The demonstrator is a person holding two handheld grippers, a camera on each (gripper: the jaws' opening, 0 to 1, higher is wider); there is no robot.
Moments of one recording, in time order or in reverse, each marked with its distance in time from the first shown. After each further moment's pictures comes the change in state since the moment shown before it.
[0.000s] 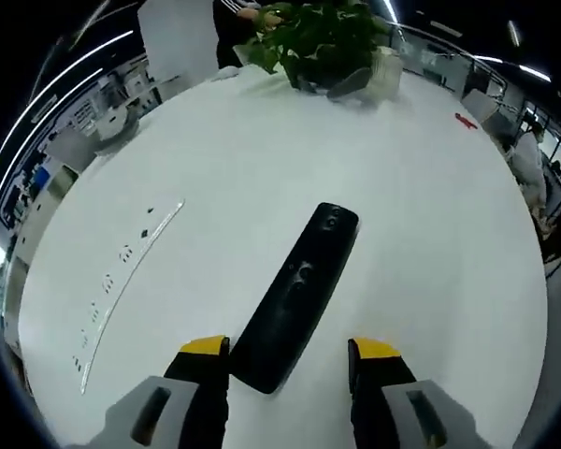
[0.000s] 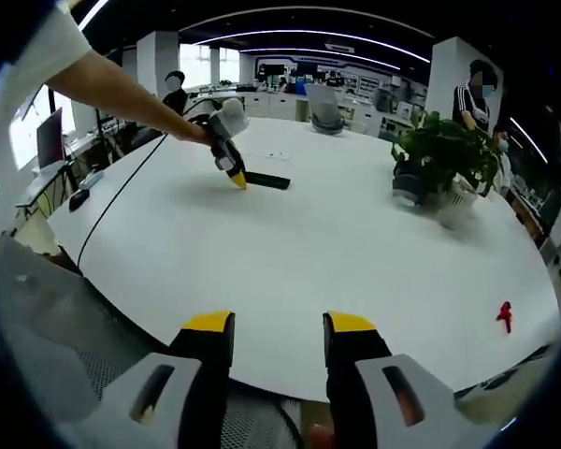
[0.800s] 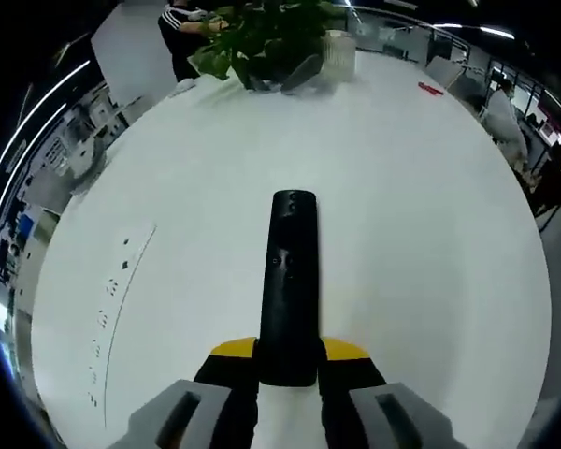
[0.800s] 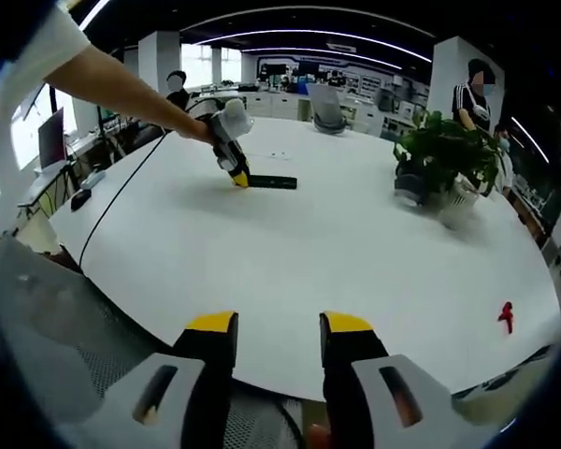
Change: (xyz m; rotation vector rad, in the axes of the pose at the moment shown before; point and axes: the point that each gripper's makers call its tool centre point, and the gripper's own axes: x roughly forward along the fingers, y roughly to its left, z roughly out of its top) left arm 0.000 -0.014 0.003 0.203 0.027 -0.020; right arm -0.001 0.001 0.001 0.002 -0.004 0.010
